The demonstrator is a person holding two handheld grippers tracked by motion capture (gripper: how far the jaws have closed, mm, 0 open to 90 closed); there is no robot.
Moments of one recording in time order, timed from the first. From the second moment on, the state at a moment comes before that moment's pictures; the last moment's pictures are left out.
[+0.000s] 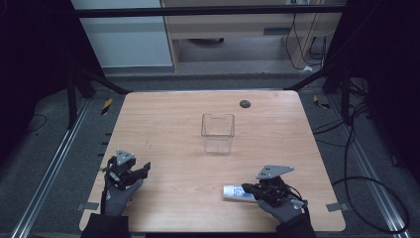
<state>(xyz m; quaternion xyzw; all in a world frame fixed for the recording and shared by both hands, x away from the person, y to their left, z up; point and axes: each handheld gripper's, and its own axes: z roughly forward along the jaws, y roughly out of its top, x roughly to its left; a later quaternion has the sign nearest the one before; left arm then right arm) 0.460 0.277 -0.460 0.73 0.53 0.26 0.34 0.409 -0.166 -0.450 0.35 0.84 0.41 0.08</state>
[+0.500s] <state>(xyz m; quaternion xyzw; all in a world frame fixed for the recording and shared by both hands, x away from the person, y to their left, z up) 0.459 0.275 -0.461 0.74 0.52 0.26 0.34 0.404 -0.152 -0.465 0.34 0.86 0.38 0.06</state>
